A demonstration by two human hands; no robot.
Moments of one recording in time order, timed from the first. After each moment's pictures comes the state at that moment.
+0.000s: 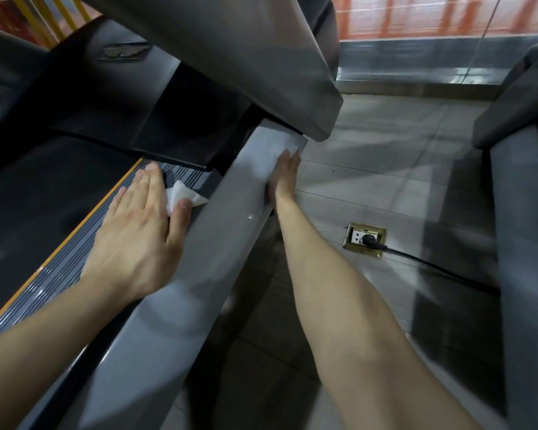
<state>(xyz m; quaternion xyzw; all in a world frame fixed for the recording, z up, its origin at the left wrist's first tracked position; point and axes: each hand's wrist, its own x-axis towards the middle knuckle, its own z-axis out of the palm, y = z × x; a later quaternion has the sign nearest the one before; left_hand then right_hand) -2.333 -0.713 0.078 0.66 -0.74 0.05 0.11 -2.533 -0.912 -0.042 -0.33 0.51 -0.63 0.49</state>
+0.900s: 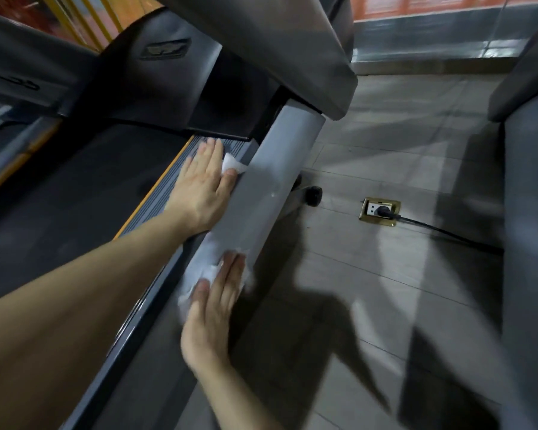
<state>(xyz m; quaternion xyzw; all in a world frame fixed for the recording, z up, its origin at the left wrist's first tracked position) -2.330 -0.704 0.098 0.62 -0.78 -0.04 0.09 -2.339 -0.548 -0.041 -0.46 0.54 -0.57 0.42</state>
